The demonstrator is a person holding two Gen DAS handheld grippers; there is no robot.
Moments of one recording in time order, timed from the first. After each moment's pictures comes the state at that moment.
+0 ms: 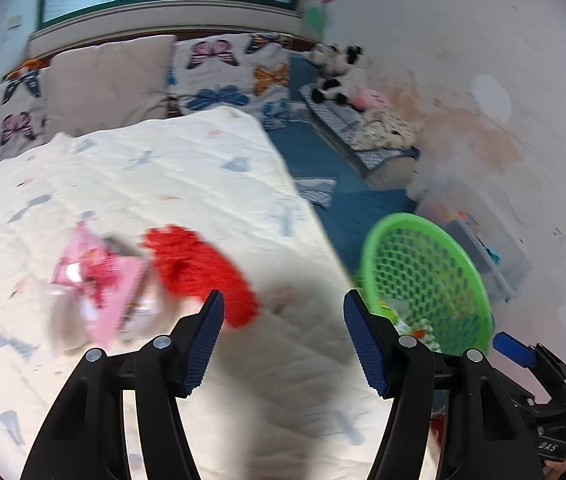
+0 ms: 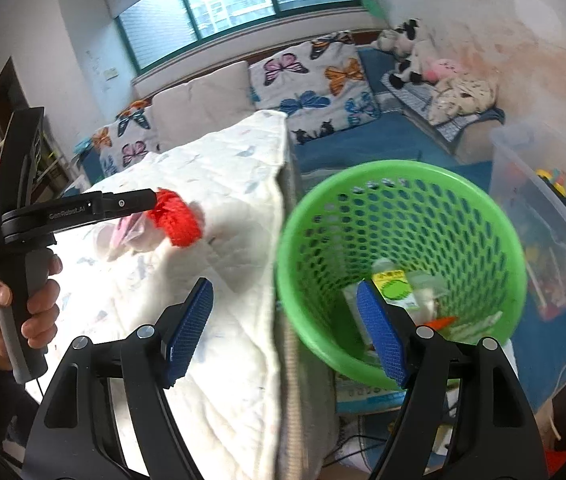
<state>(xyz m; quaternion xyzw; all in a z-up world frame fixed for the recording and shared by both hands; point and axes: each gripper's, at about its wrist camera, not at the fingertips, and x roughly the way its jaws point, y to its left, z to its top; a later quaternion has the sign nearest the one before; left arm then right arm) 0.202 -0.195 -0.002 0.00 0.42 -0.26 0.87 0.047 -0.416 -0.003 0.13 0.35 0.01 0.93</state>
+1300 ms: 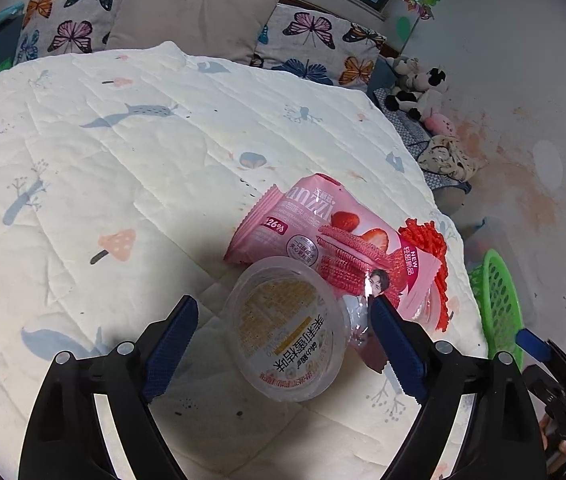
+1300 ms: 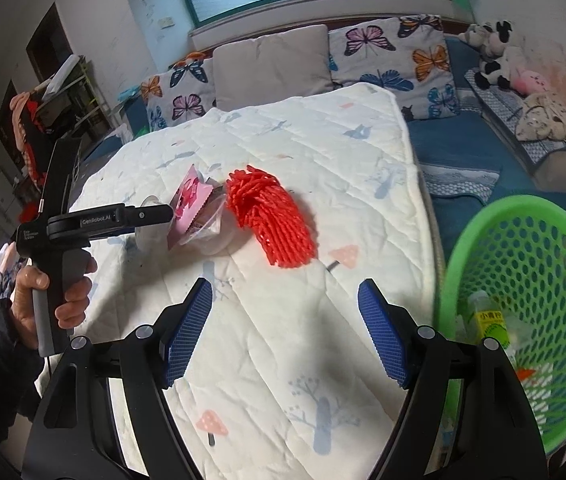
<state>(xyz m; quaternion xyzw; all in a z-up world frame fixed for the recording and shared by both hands) 0.288 -0.039 -0.080 -0.11 0.48 -0.21 0.84 0.154 -0.311 -0.019 0.08 0.40 0.11 0.91</state>
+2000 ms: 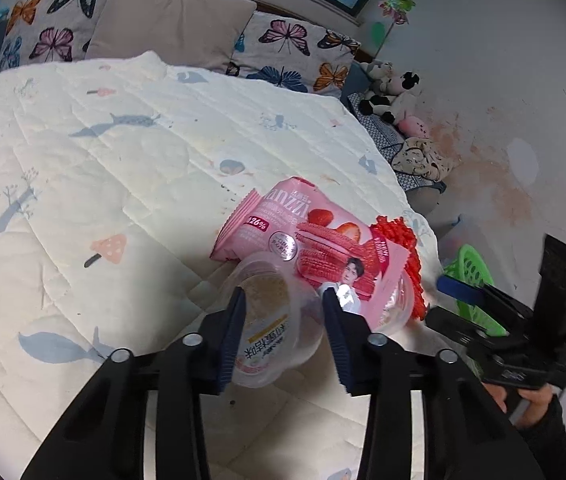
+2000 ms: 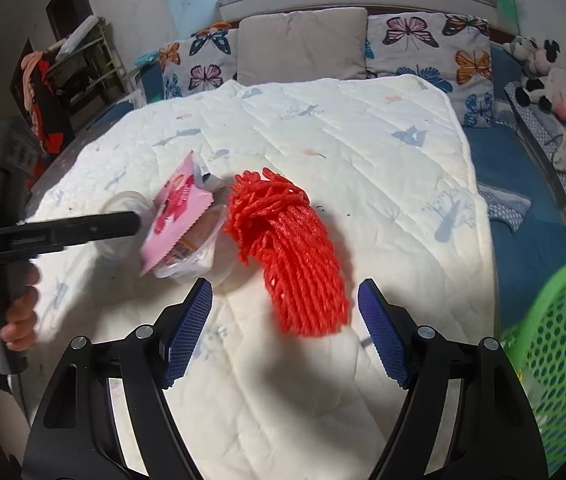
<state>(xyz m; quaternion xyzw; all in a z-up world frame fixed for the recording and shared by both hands) 0.278 -0.032 -0.069 -0.11 0.46 -0.26 0.84 0.231 -0.281 -0.054 0.02 0.42 0.15 0.89</state>
